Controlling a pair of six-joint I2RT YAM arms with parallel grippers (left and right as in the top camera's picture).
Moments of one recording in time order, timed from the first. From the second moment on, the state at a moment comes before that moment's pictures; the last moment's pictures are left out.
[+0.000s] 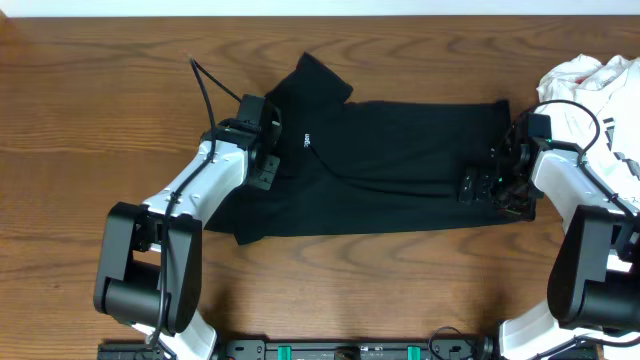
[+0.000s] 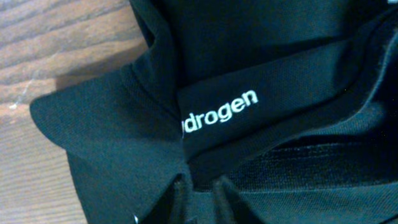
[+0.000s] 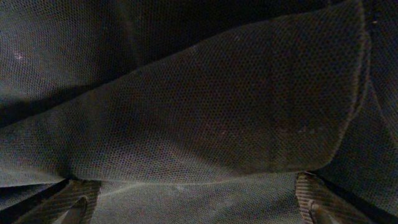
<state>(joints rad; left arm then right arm) -0.26 1.80 1.12 -0.65 -0.14 0.09 -0.15 1.77 1.01 -0.79 -0.10 0.16</state>
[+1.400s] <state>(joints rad) -0.26 1.92 1.12 -0.29 -0.17 0.03 -0.15 1.77 1.01 -0.79 -0.10 0.16</state>
